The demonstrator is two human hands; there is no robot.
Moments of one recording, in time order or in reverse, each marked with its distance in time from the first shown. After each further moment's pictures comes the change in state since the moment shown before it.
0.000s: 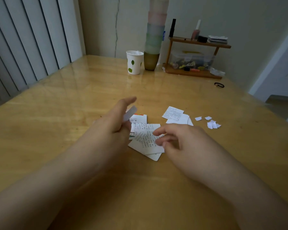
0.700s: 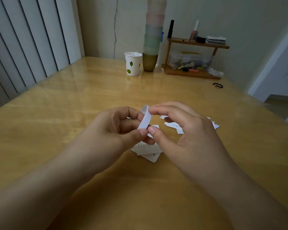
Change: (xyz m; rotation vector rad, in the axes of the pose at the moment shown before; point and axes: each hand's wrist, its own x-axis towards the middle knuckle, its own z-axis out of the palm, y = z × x) left_hand -0.005 0.016 -0.004 -0.582 -0.203 -0.053; right_hand 0.002 -0.006 0.004 0.224 0.431 -0.328
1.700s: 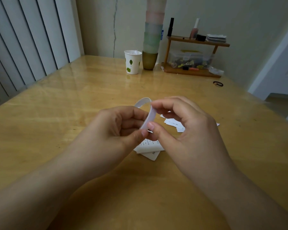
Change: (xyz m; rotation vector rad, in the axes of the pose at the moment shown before) left_hand -0.004 0.004 0.005 0.044 -0.019 0.086; right_hand 0.000 -0.007 0.003 0.048 0.098 -0.015
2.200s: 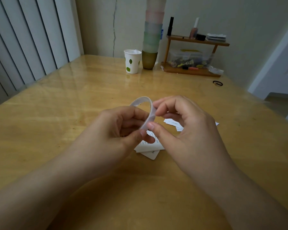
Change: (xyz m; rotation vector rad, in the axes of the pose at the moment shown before) left_hand 0.001 -0.004 0.000 0.074 0.007 0.020; right_hand 0.000 -0.002 -0.002 0.067 -0.038 0.072
